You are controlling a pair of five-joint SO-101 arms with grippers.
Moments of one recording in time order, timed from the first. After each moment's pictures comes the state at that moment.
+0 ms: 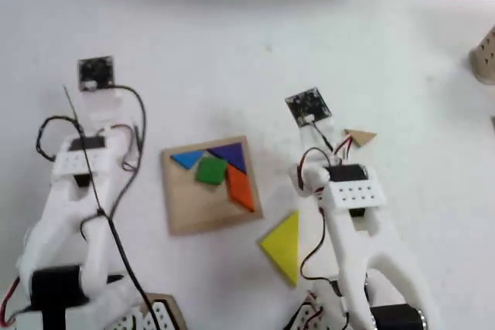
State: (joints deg) left arm -12.1 -14.3 48.8 33.5 1.7; right arm -9.7 -28.0 58.3 40.2 18.3
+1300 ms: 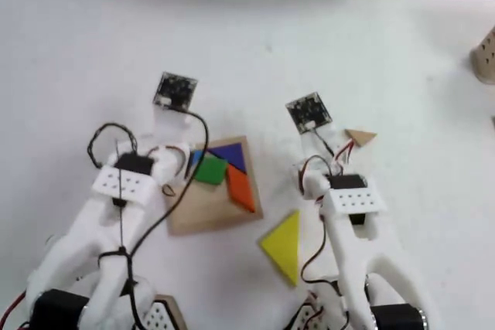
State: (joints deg) left arm 7.6 -24.8 55.7 38.4 -2.6; right arm -9.1 -27.5 63.6 29.5 21.9
